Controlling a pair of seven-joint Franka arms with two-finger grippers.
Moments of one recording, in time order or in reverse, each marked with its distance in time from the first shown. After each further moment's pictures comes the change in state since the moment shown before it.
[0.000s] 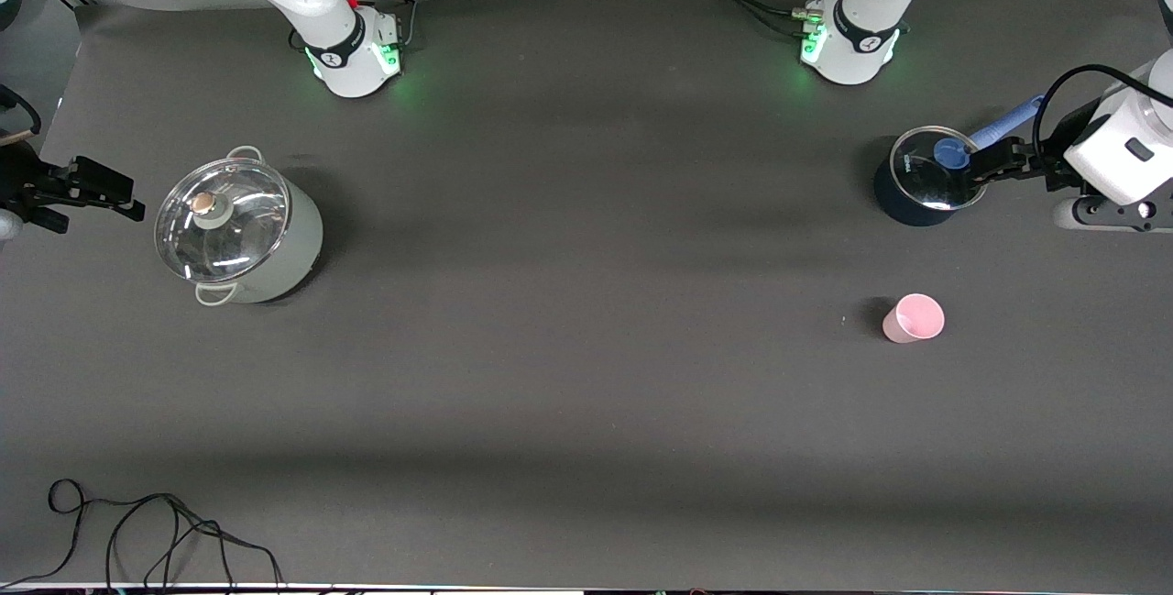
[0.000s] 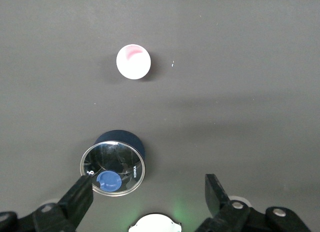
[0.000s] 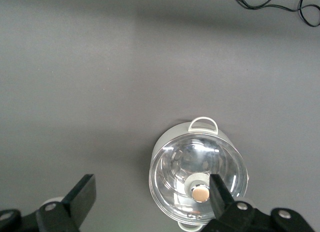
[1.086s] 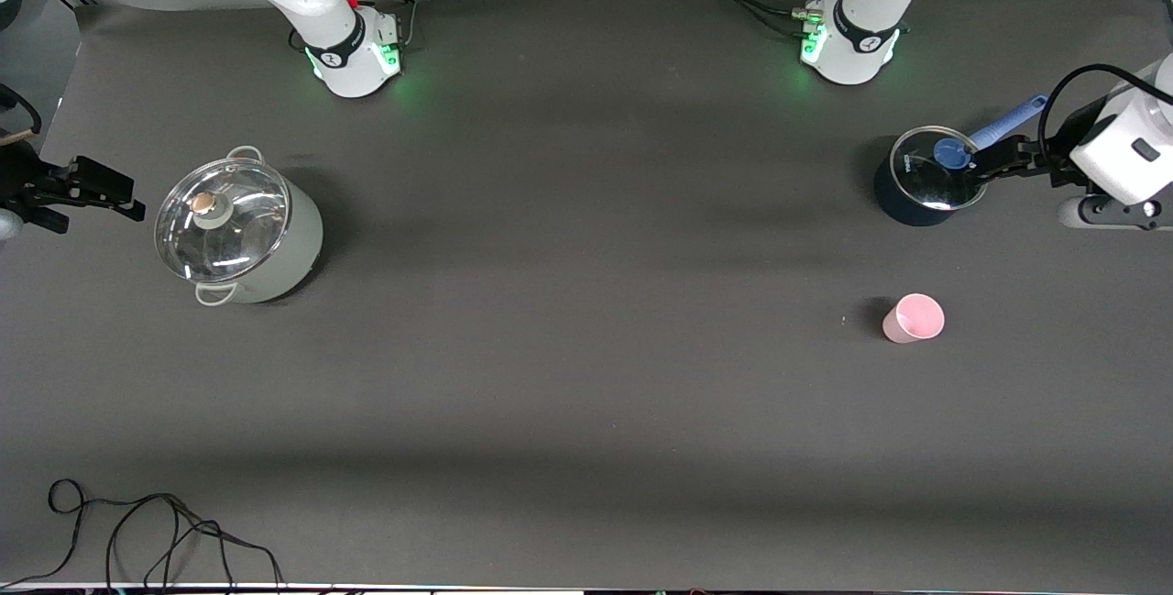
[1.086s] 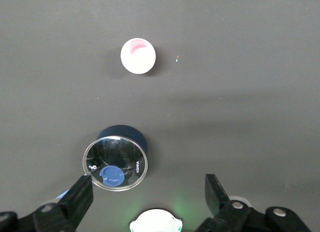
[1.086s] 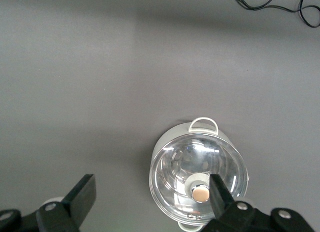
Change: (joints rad) left arm -0.155 0.001 0.175 0.000 0.006 -0.019 0.002; right arm 0.001 0.000 0.000 0.002 0.000 0.000 0.000
